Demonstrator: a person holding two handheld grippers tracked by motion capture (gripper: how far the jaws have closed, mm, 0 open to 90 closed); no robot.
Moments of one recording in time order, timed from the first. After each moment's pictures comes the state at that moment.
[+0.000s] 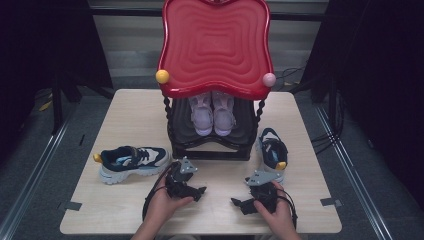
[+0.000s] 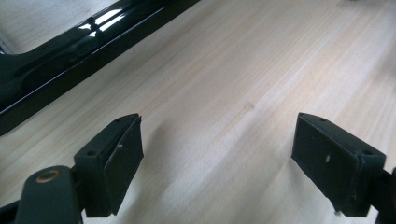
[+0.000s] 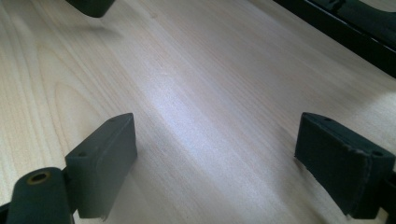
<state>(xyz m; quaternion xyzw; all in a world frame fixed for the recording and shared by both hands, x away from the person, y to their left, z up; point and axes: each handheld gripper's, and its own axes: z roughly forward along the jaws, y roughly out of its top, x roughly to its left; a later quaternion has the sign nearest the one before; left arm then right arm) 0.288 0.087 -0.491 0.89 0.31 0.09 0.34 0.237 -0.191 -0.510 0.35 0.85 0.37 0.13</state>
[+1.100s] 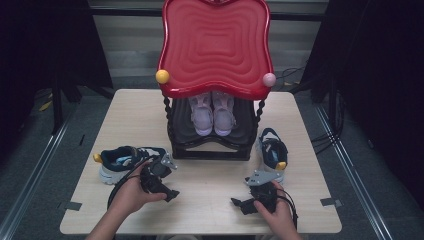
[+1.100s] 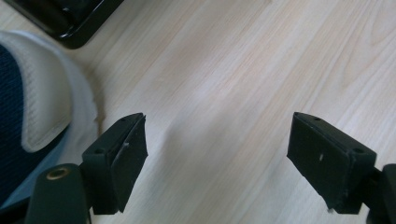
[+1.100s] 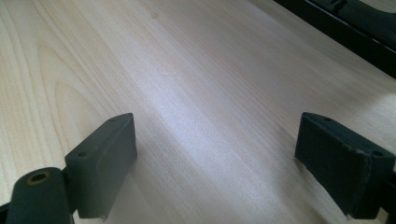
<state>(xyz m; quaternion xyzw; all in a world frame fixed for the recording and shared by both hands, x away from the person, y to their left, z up) 0.298 0.145 -0.445 0.94 0.26 0.04 0.20 0.238 -0.191 -0.510 0.34 0.85 0.37 0.13</state>
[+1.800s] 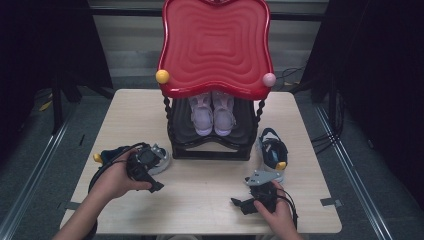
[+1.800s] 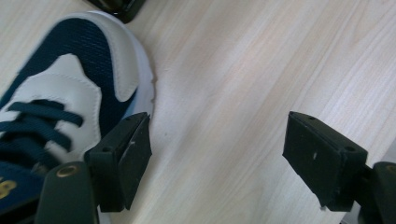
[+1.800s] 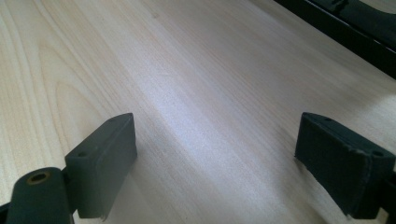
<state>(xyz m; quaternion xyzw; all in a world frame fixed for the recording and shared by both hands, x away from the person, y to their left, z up) 0.316 0.169 -0.406 0.96 0.24 0.03 0.15 0.238 -0.191 -0.510 0.34 0.85 0.37 0.13</state>
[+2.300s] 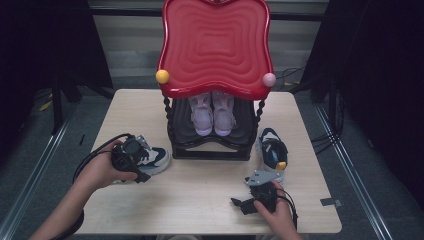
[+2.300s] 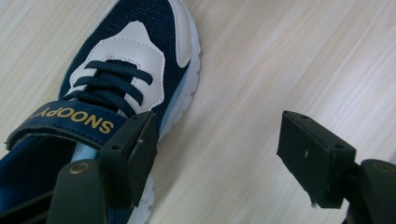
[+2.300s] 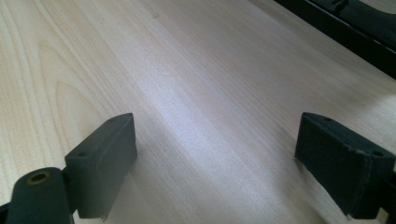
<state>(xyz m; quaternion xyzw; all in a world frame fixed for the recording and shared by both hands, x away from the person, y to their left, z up) 0.333 0.203 -0.393 0.95 0.26 0.02 0.15 0.238 -0.191 -0.510 0.34 0.85 0.37 0.13</state>
